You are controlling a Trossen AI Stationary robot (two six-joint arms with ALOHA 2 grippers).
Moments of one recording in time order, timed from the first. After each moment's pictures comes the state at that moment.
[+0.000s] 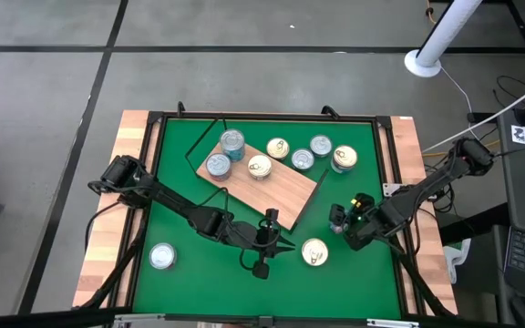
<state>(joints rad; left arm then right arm) -0.38 1.86 1.21 0.31 -0.30 0.08 0.61 1.25 0.76 -0.87 0.32 2.43</state>
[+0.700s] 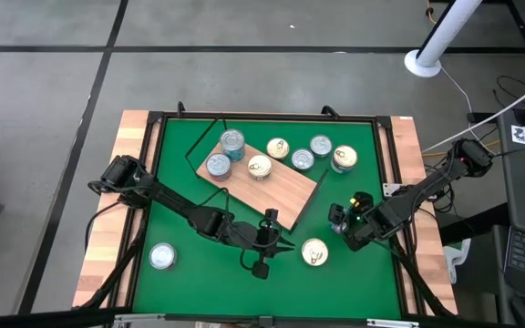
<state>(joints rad) -0.38 1.86 1.21 0.30 -0.30 0.06 0.61 1.28 0.76 -0.89 0.37 2.37</state>
